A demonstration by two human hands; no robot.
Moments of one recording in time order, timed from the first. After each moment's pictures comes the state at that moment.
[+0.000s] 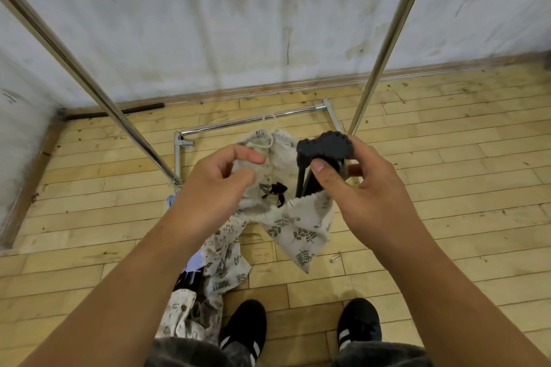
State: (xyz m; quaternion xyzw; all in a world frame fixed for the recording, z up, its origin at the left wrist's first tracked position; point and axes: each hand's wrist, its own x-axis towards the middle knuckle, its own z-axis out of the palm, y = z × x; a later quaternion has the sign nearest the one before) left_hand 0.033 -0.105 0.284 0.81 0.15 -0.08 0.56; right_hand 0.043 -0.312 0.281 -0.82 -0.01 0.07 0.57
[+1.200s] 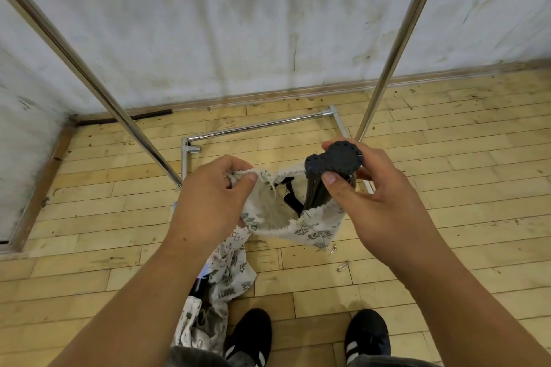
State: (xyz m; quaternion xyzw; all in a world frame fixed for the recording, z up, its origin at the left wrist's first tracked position) left_hand 0.036 -0.095 0.270 0.89 0.16 0.00 0.42; right_hand 0.042 -0.318 0.280 -0.80 -0.05 0.06 0.60
